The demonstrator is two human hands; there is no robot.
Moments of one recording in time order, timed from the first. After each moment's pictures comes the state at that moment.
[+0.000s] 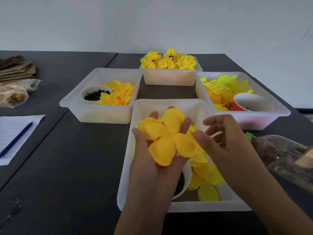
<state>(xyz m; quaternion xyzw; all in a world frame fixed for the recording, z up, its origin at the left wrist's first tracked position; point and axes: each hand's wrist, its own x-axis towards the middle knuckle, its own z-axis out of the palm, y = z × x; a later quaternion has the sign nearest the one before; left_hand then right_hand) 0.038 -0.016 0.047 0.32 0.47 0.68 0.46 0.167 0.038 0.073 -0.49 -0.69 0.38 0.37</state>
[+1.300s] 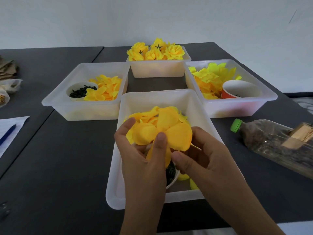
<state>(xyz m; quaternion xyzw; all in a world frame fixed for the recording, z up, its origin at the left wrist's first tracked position) 0.049 -0.020 0.037 0.33 0.55 0.68 0.34 0.162 0.003 0.054 -0.38 -0.64 0.53 0.41</state>
